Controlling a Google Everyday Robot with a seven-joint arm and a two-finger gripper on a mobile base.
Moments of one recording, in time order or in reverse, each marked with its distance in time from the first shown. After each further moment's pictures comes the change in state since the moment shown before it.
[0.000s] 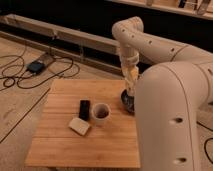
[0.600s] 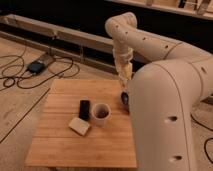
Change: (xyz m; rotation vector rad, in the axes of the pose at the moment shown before) arm -0.015 -0.027 -0.030 0.043 -0.002 -0.050
